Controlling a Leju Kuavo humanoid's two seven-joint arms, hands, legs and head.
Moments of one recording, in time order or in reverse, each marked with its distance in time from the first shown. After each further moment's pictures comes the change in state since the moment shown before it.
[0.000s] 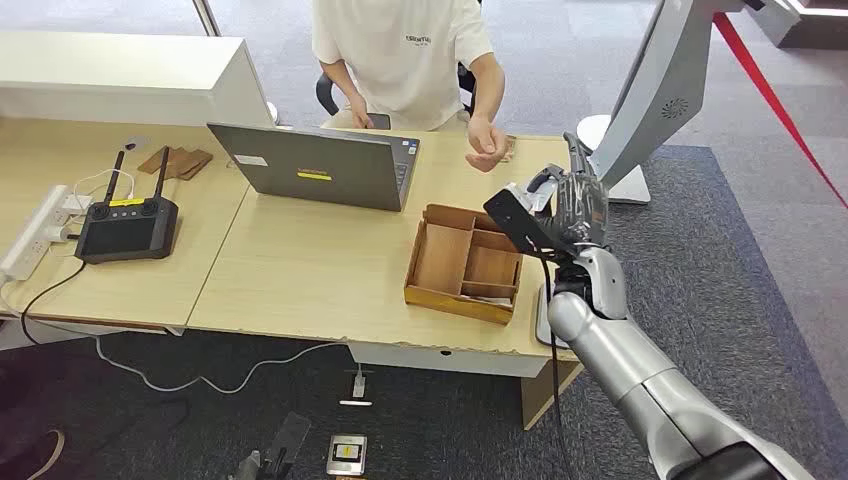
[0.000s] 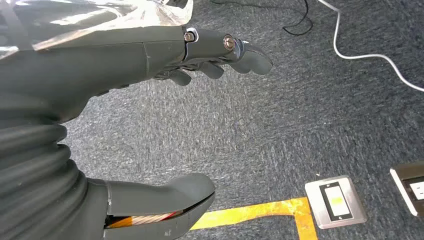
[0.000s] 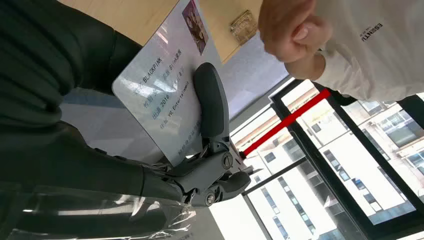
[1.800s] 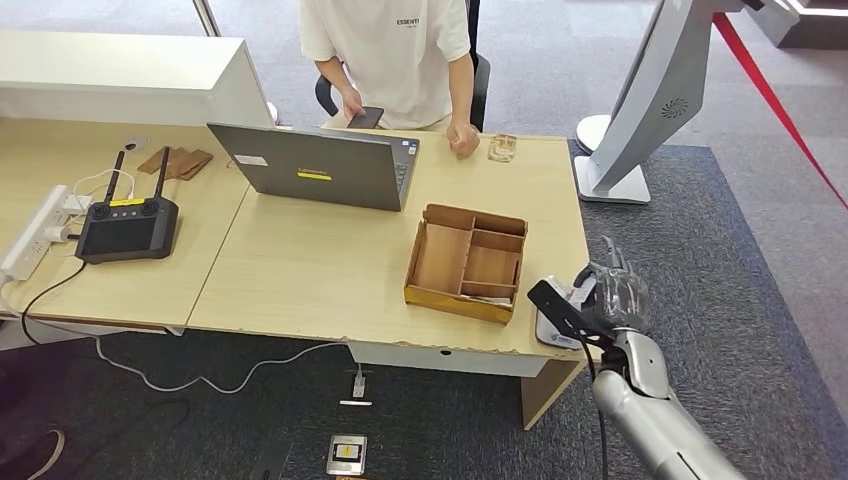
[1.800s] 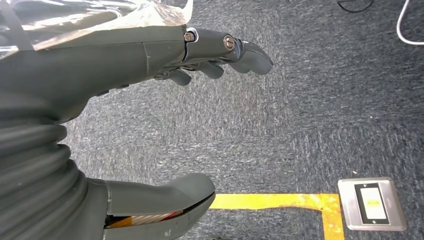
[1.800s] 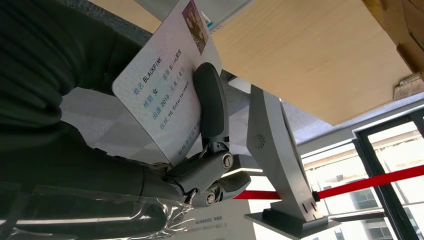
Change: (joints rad) left arm 0.041 -0.015 0.005 0.059 0.218 0.016 -0.085; right arm 0.233 -0.143 -0.094 0.100 0.134 0.059 -0.005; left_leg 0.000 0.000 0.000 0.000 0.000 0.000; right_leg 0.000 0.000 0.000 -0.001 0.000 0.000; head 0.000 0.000
